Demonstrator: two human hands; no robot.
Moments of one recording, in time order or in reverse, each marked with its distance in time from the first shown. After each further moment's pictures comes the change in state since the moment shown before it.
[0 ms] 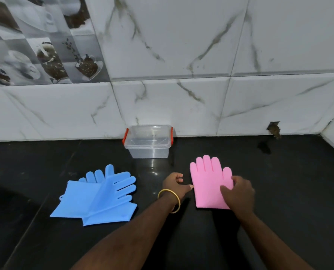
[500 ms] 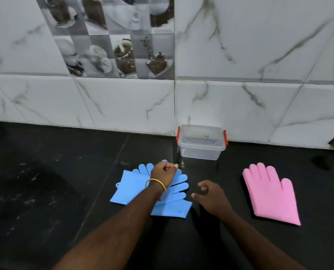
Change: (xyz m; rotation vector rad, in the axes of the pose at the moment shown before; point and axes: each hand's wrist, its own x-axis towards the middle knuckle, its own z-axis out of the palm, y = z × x) left_hand 0.028 -0.039 -0.217 -0.031 0.262 0.064; right_hand -0.110 -0.156 0.129 0.124 -0.467 -0.286
